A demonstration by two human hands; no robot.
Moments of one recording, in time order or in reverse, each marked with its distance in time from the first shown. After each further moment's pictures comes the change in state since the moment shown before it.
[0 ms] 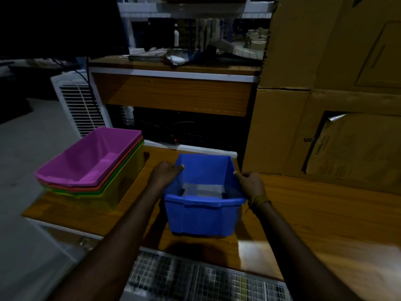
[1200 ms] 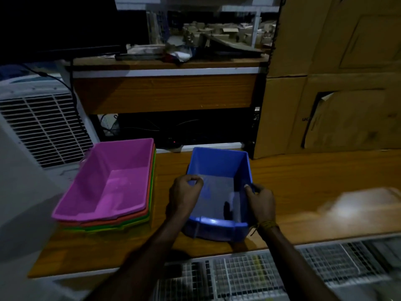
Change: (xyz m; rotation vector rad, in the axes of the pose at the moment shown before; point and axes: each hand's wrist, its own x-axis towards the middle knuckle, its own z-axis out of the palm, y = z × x) left_hand 0.024 -0.095 -0.081 -0.100 -0.067 0.252; right_hand -0.115 -0.061 0.169 -0.032 0.476 0.124
